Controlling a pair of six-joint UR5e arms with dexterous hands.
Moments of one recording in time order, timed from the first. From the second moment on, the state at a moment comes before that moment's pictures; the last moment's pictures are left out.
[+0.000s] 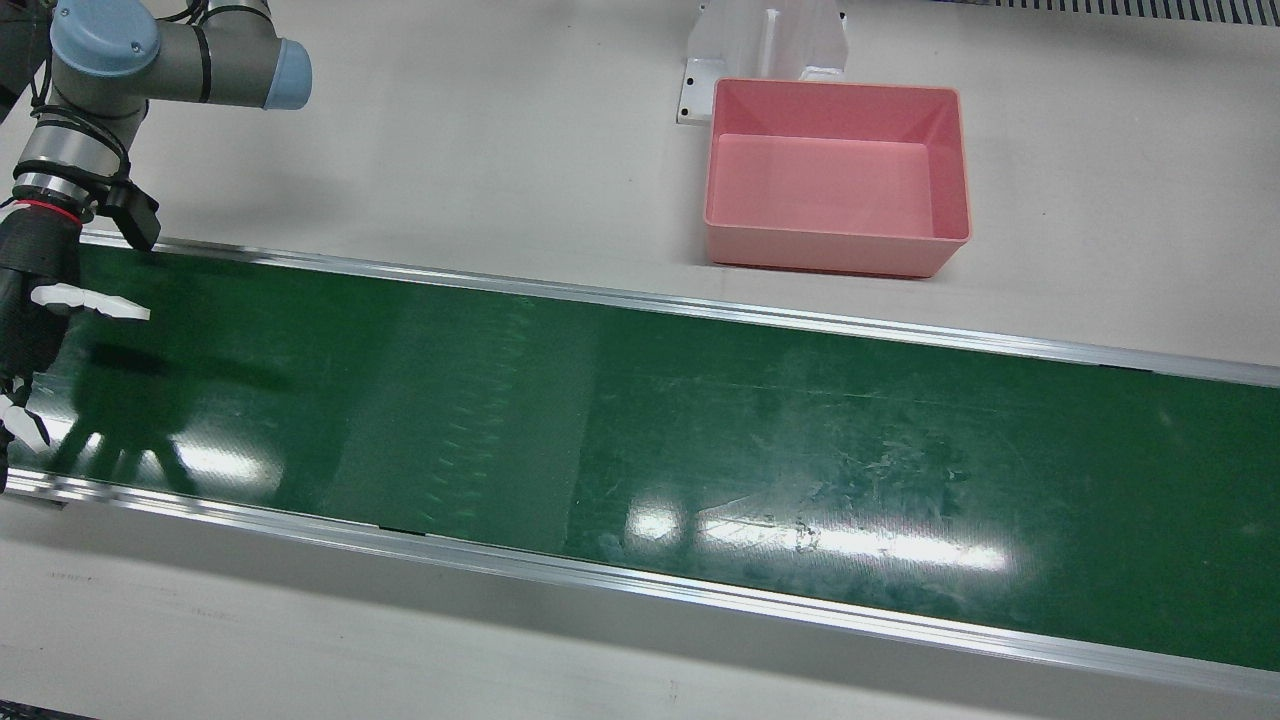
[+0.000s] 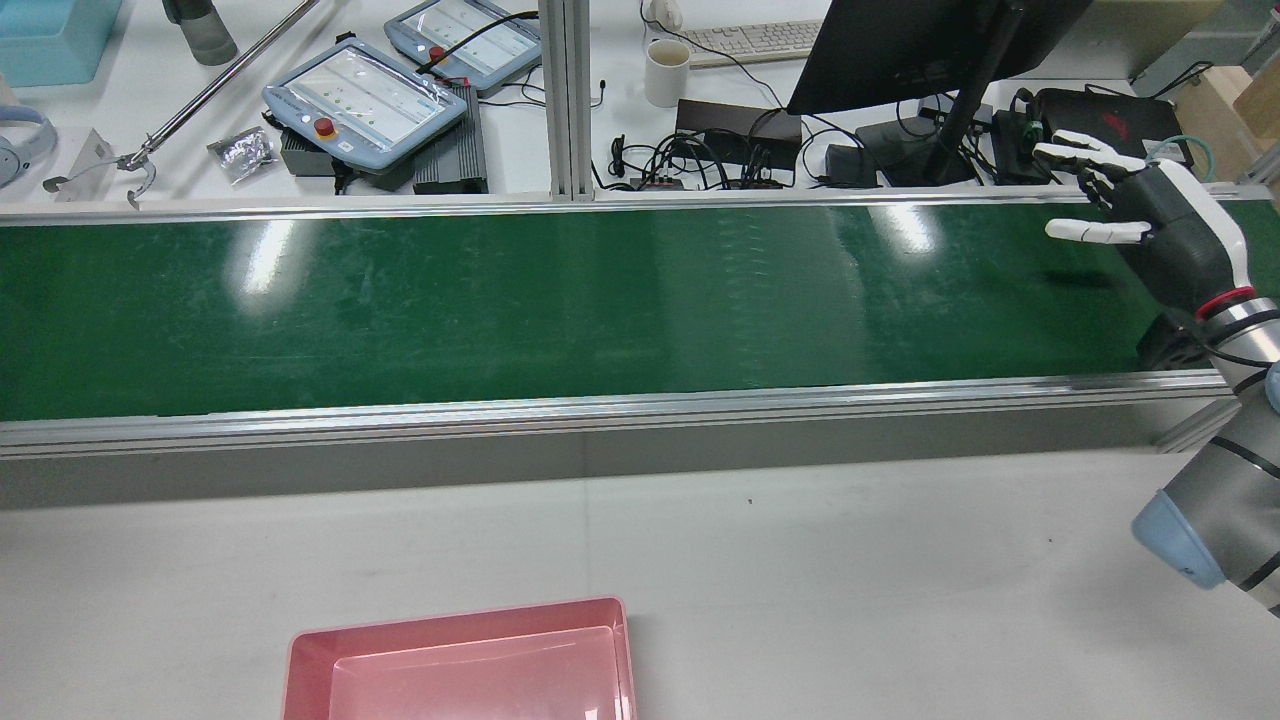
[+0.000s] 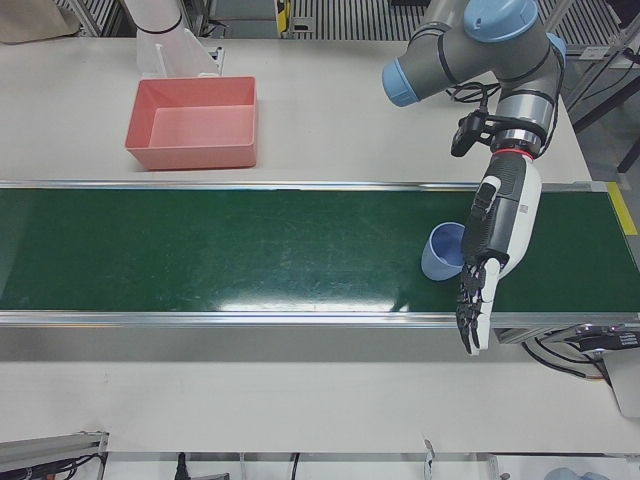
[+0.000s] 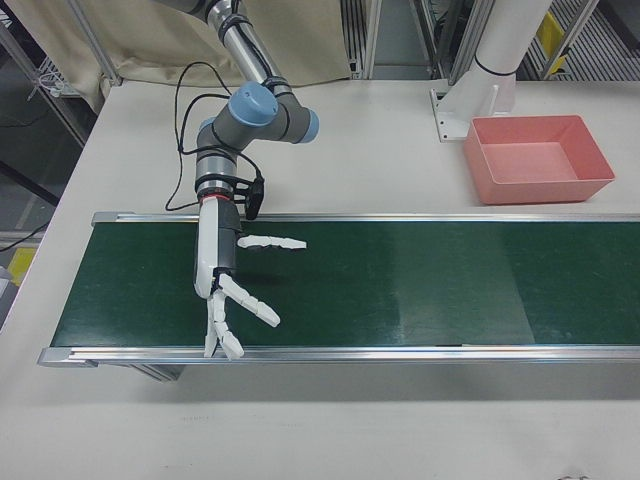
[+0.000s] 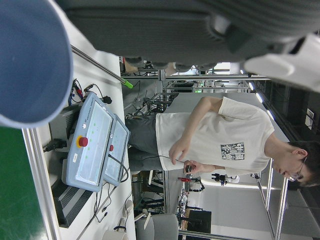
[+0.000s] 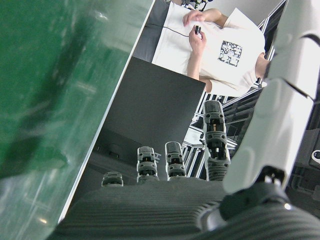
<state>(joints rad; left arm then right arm) -1.41 -1.77 -1.73 0.30 1.79 0.00 1.04 -1.51 1.70 -3.21 -1.11 -0.40</state>
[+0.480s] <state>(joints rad) -1.41 -1.77 -1.73 0.30 1.79 0.00 1.04 -1.52 1.71 -3.21 -1.12 -0.40</state>
